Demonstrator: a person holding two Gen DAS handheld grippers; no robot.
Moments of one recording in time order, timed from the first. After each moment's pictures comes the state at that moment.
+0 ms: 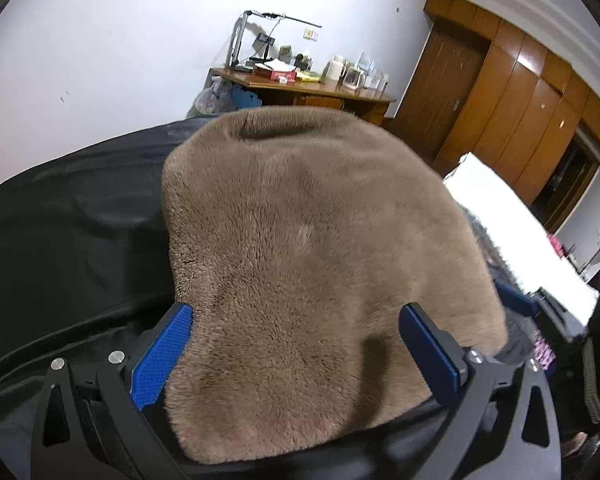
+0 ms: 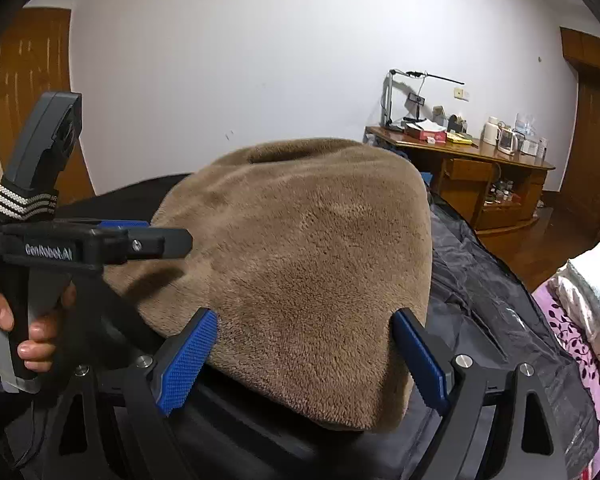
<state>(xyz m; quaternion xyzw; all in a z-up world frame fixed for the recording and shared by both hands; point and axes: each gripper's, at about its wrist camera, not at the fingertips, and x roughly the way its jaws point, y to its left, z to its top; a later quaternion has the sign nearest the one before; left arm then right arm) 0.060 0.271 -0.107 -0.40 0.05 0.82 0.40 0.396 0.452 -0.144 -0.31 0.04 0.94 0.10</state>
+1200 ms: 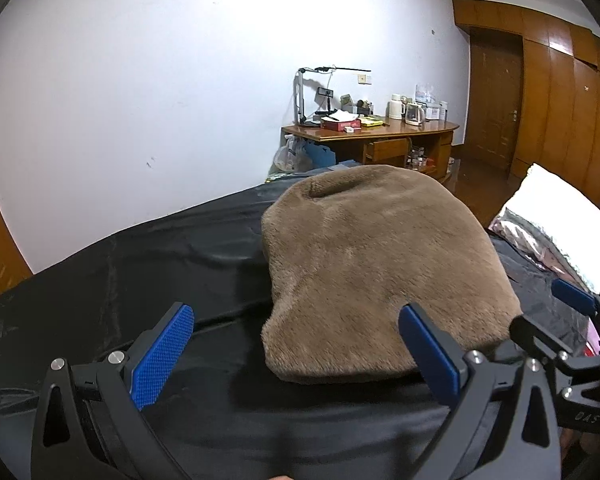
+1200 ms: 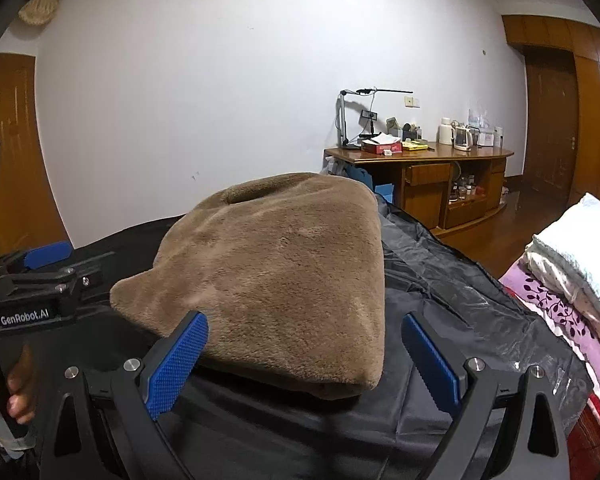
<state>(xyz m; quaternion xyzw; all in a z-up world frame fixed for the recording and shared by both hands) 0.136 0.215 -0.053 -0.29 0.11 0.91 0.27 0.327 0.421 -0.104 -0.25 0.09 0.95 0.17</state>
